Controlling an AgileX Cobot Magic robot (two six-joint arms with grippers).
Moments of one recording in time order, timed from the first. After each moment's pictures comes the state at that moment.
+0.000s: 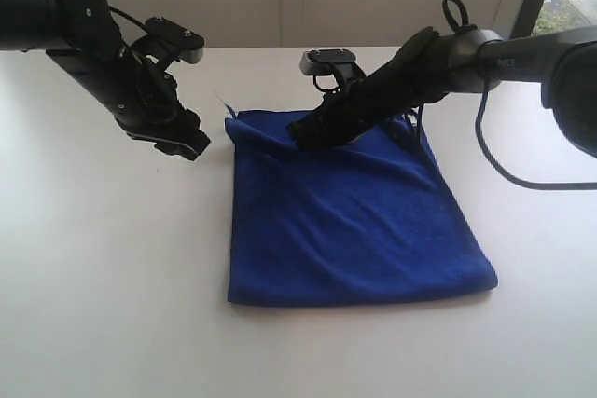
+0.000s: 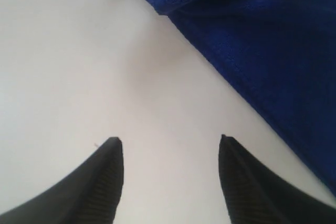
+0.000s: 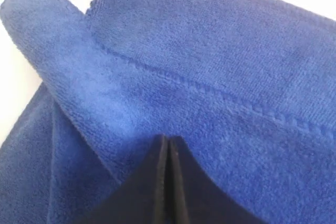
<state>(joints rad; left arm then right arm) -0.39 1.86 -1.34 -0.19 0.67 0.46 0.17 2.36 -1.71 0.89 0.67 -0.89</state>
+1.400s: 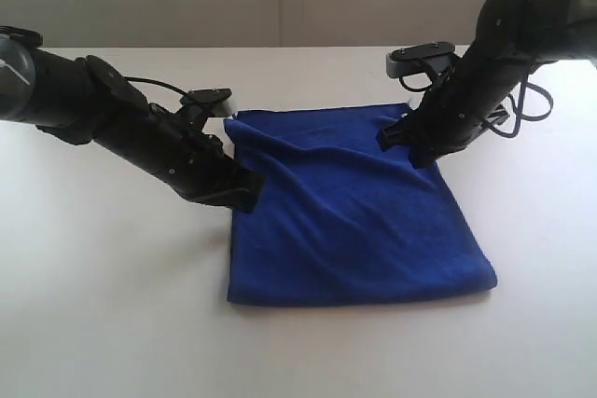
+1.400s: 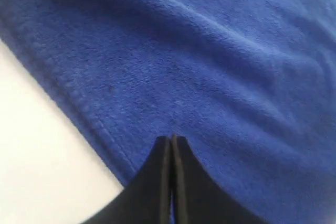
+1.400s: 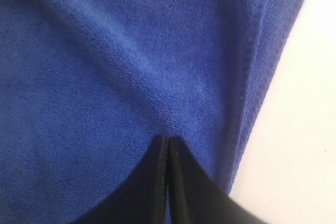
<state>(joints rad) -0.43 1.96 -1.16 -0.98 0.60 0.88 0.08 1.98 -1.36 0.21 0.73 -0.29</state>
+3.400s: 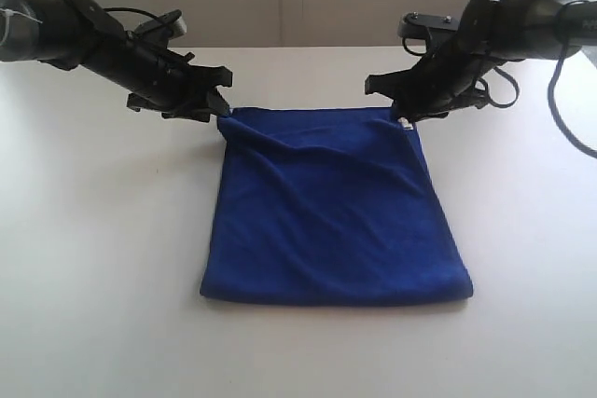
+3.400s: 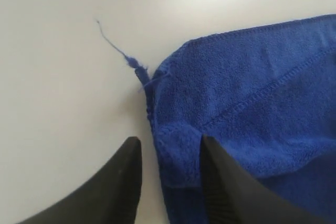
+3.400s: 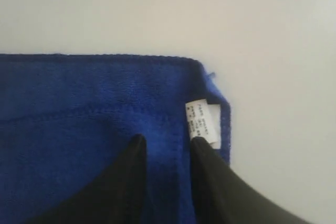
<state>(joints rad) -0.25 2.20 -1.66 -0.81 0.66 0.49 0.04 2.23 -1.64 0.28 0.54 -0.03</state>
